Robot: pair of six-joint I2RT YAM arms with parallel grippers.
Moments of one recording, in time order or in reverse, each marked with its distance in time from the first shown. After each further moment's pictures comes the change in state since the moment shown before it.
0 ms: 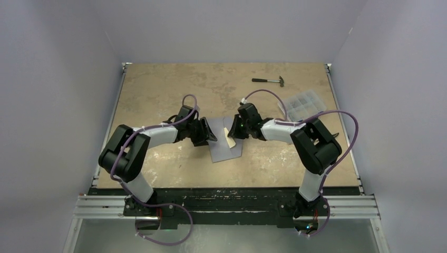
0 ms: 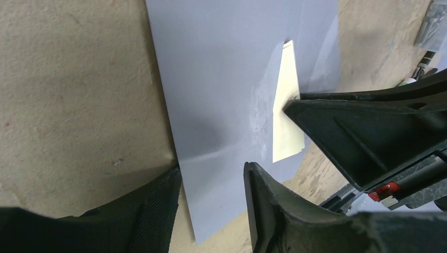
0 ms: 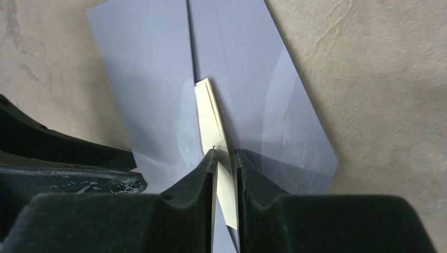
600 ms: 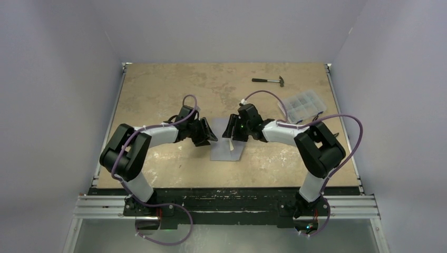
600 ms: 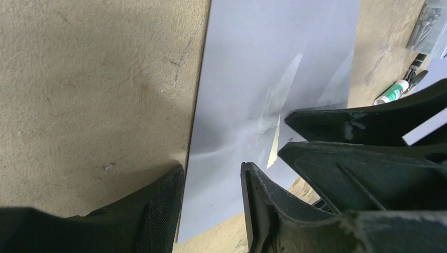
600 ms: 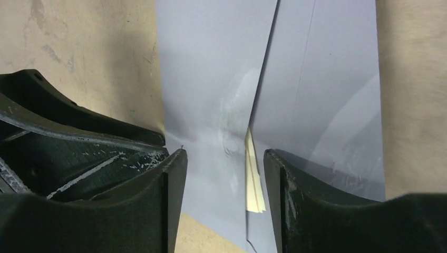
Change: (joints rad) left arm 0.003 0.020 0.002 0.026 0.027 -0.033; right arm 0.008 -0.031 -0.021 0.015 -0.072 0.047
